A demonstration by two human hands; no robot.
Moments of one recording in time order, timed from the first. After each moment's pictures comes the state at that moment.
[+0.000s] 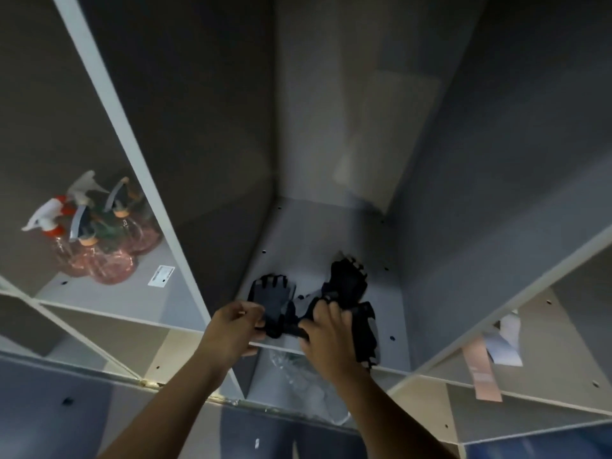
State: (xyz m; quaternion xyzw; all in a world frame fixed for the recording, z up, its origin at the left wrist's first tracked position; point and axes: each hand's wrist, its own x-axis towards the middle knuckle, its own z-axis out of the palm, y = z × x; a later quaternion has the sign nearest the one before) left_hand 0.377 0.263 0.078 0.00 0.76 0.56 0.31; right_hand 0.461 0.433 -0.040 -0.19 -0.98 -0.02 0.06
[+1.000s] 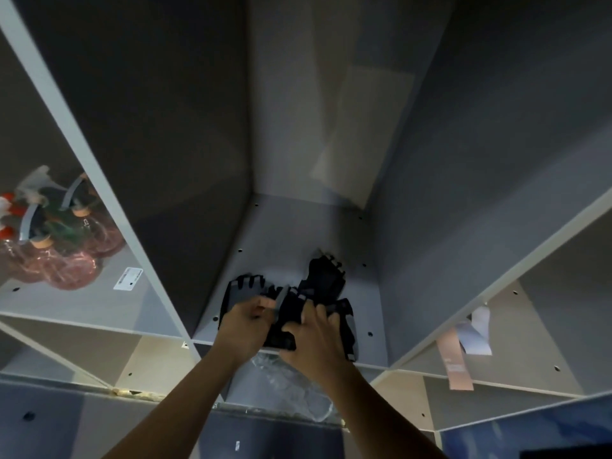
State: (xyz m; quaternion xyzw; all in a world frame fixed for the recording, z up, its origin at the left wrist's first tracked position) left_hand 0.378 0.313 0.036 0.16 0.82 0.48 0.27; right_hand 0.473 0.442 -0.033 -0.19 -0.98 0.00 0.04
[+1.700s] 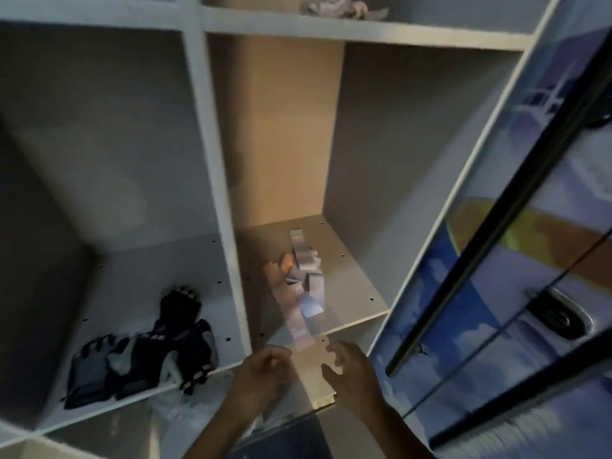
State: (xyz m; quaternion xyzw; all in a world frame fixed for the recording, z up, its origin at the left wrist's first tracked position) left_hand 0.640 0.434 0.092 0.28 0.67 0.50 0.48; right_hand 0.822 0.545 0.017 -0.48 -0.79 0.31 0.23
